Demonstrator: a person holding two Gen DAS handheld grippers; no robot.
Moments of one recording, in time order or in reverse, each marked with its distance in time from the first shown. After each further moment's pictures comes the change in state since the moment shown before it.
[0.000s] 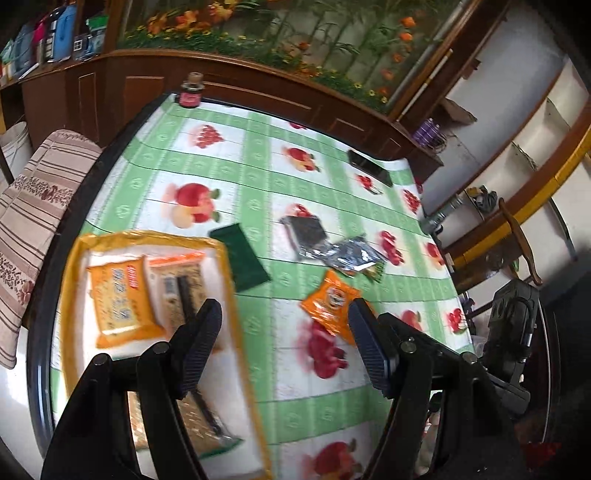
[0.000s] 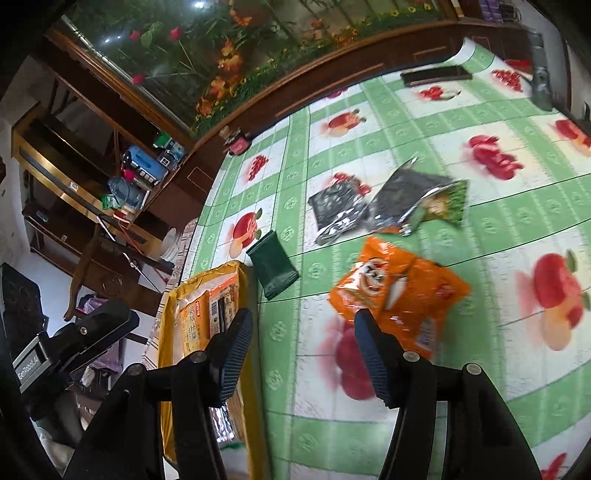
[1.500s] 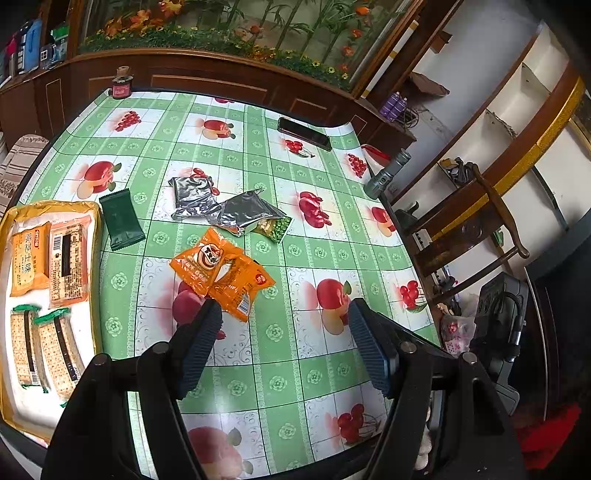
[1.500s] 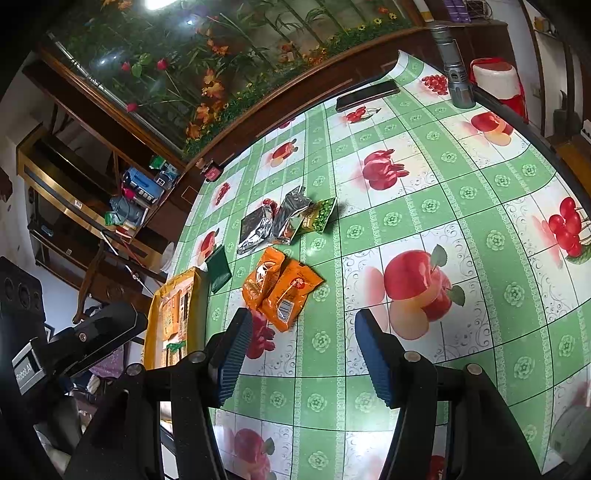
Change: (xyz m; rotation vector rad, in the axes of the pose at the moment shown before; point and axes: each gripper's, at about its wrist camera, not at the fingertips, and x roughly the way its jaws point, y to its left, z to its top) left arm 0.030 -0.150 -0.053 0.055 0.034 -0.039; right arm -0.099 -0.123 -0.011 0.042 -0.038 0.016
